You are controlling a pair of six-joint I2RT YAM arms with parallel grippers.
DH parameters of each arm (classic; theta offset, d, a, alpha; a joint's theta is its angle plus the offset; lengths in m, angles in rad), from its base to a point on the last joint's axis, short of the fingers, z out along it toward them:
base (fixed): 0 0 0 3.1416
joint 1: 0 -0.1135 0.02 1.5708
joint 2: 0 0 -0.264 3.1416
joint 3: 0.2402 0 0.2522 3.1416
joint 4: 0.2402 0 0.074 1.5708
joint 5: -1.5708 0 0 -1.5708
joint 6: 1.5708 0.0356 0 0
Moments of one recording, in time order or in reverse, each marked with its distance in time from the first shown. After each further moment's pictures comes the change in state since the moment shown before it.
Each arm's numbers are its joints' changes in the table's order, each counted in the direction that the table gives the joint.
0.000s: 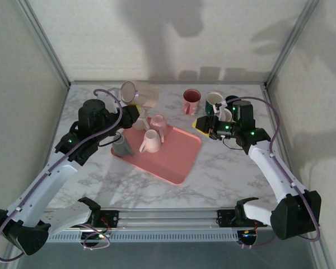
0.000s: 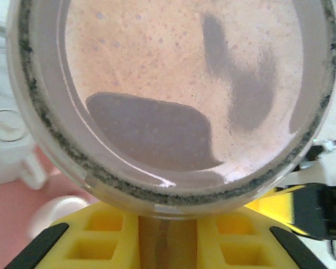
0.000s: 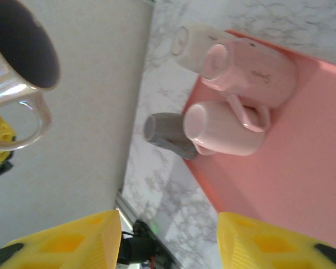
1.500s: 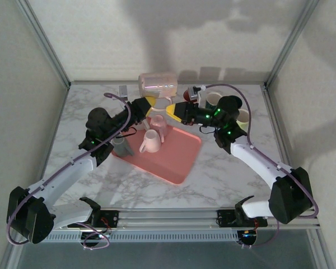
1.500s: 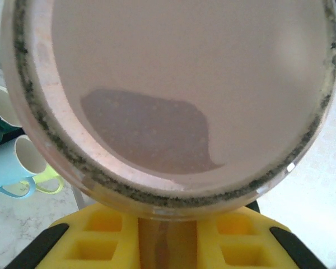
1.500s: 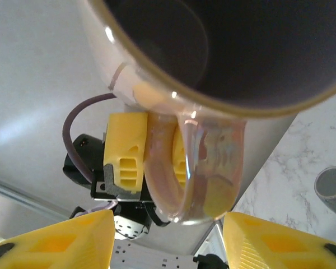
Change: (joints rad) left arm 0.000 0.119 -0.270 -0.873 -0.293 -0.603; right arm -0.259 0.171 0.022 -0.908 0.066 0.486
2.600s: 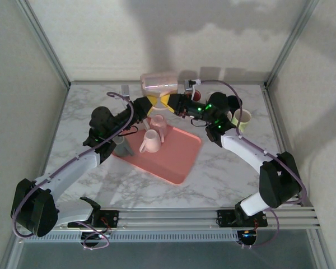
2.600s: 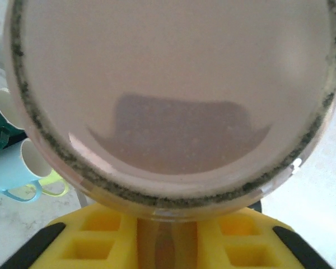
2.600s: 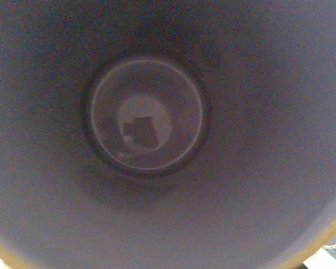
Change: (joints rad) left arm -0.020 0.066 -0.015 -0.076 -0.027 0.010; right arm -0.018 0.153 0.073 -0.128 -0.121 0.060
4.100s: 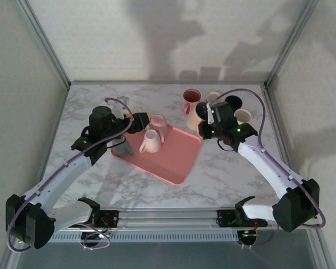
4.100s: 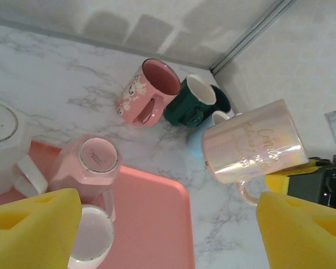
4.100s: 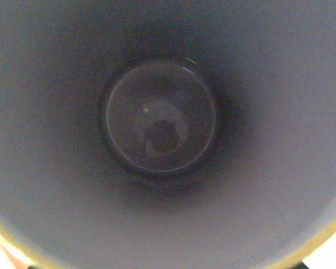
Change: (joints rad) left arm -0.070 -0.104 0.028 0.652 0.183 0.704; right arm 0.048 -0.233 0.037 1.305 -0.811 -1.000
